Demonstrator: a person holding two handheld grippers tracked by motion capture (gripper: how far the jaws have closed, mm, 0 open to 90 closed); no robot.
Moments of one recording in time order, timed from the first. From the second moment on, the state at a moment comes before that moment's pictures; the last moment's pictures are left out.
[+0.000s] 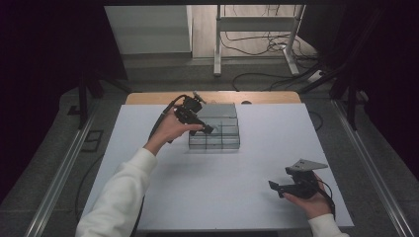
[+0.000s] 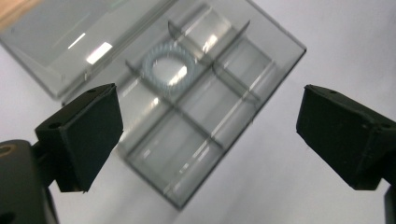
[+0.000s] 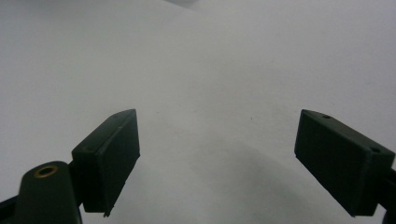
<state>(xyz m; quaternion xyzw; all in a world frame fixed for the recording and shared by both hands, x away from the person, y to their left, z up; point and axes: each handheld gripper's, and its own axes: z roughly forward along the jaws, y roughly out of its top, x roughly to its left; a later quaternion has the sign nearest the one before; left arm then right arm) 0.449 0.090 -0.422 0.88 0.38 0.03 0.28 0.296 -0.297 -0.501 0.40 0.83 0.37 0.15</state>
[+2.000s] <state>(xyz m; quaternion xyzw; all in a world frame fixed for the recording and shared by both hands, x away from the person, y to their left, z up) 0.261 0.216 -0.497 0.80 0.45 0.13 0.38 0.292 -0.298 -0.494 0.38 0.82 0.39 0.15</state>
